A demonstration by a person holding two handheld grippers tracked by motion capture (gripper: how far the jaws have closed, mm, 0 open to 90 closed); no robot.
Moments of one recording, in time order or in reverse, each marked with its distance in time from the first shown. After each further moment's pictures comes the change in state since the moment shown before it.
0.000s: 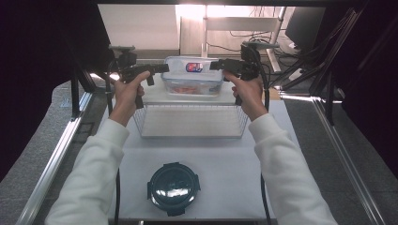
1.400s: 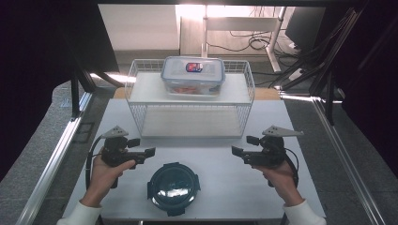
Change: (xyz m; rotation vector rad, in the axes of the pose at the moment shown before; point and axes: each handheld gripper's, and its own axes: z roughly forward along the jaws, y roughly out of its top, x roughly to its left) left arm 0.005 -0.196 -0.081 0.216 0.109 0.293; right arm -0.075 -0.200 -0.086 0.008 0.082 -0.439
